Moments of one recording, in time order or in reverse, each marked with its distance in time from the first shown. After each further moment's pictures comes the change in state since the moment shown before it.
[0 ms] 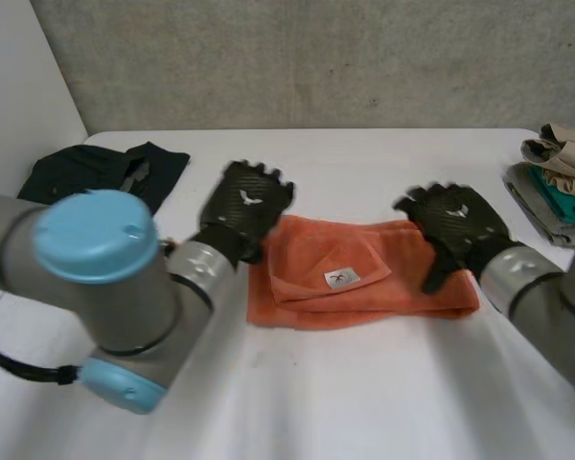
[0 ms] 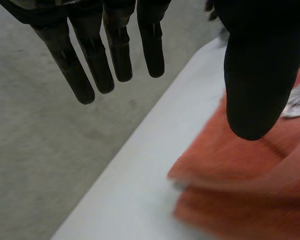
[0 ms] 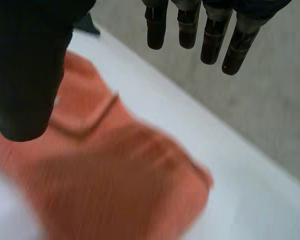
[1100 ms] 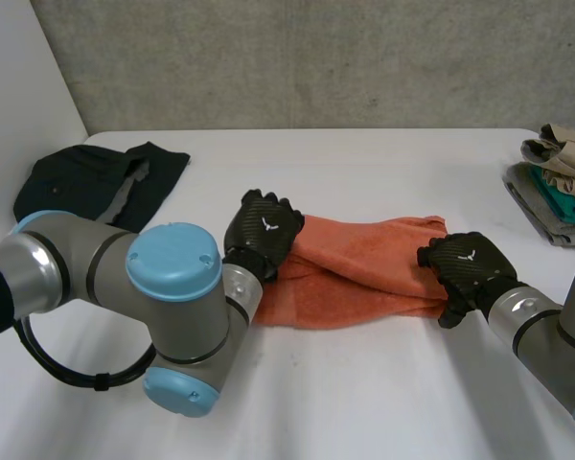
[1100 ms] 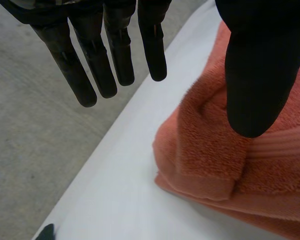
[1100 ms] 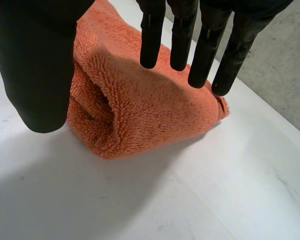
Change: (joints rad) left arm -0.061 -0.208 0.113 0.038 -0.130 0.071; right arm -0.076 0.086 0.124 -0.079 0.002 -0.130; left_hand 0.051 0.054 0.057 0.045 0.038; right_hand 0.200 0.233 0.258 0.233 0.213
